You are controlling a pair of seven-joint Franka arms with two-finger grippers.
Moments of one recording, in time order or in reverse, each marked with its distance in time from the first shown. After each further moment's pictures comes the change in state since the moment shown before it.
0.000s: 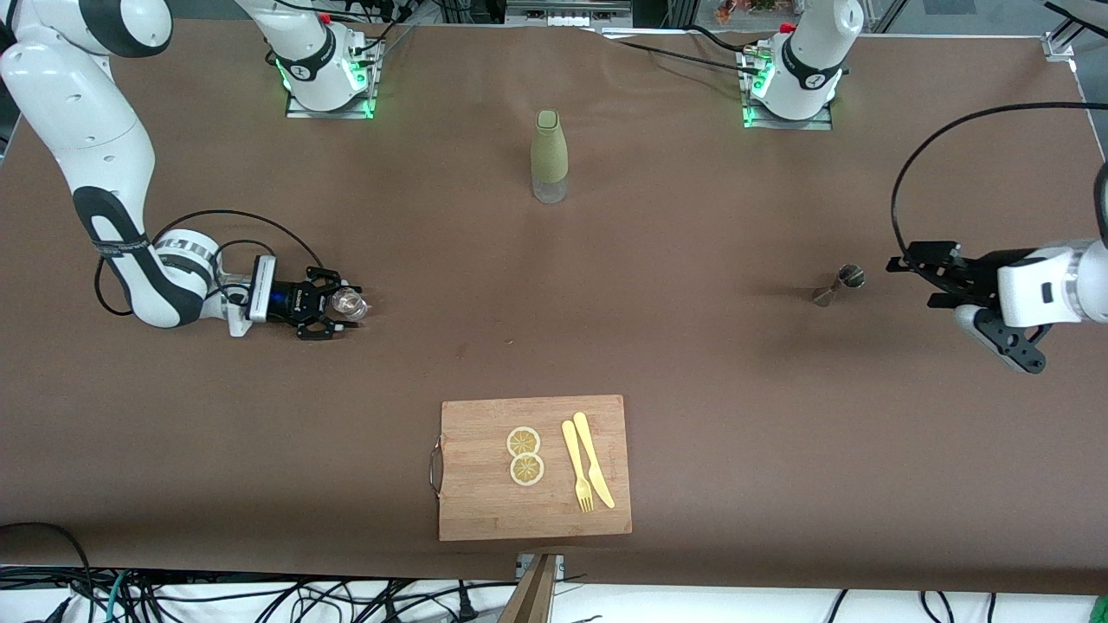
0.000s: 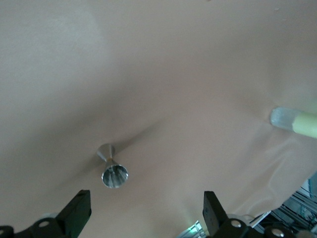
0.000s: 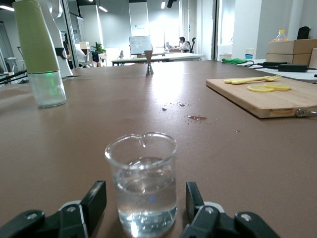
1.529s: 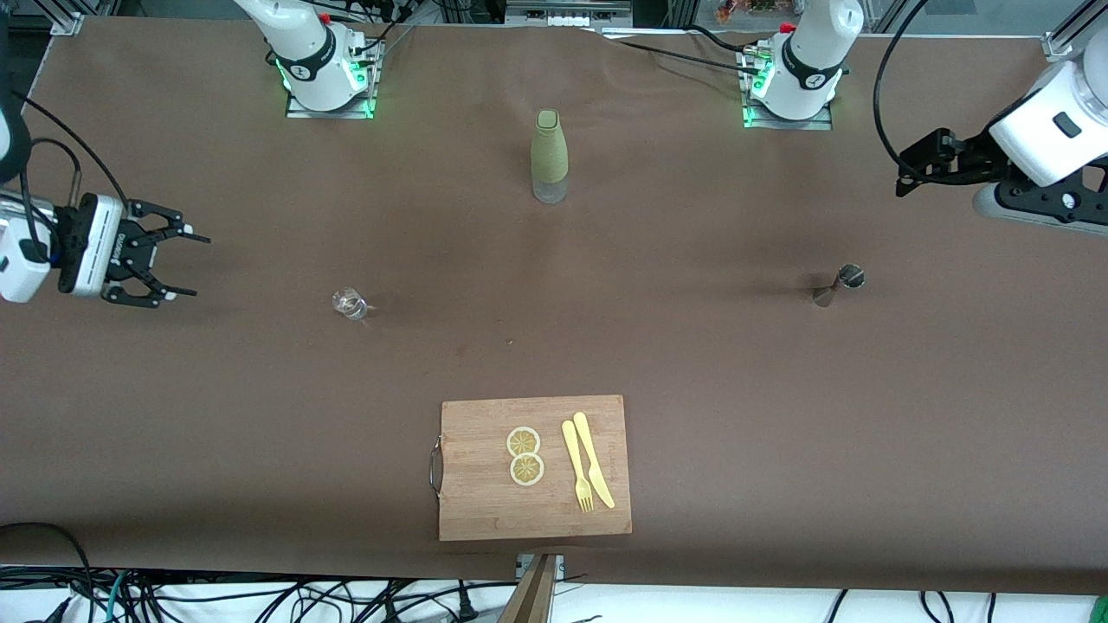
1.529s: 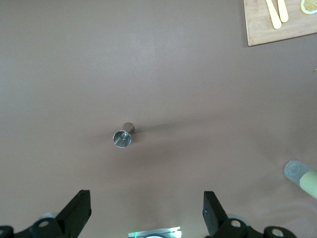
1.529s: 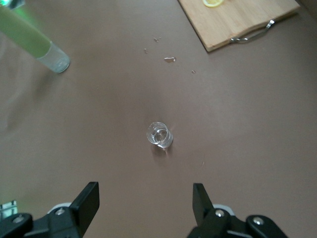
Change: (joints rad) left arm -0.090 -0.285 -0.114 -0.003 0.214 -0.037 -0.542; right arm 0.136 -0.723 -0.105 0.079 -0.752 -0.013 1.194
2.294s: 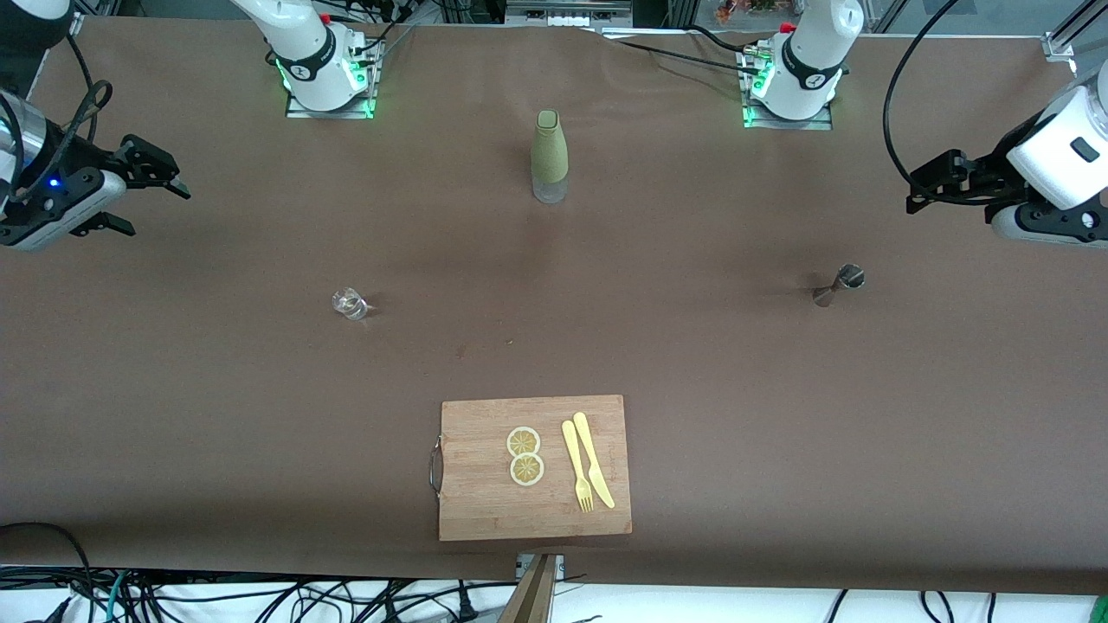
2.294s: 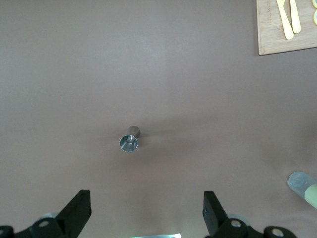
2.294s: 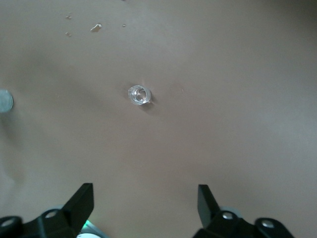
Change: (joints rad) left arm 0.037 0.019 0.008 -0.007 0.000 0.032 0.008; right arm 0.175 -0.173 -0.006 0.069 -0.358 -0.112 0.926
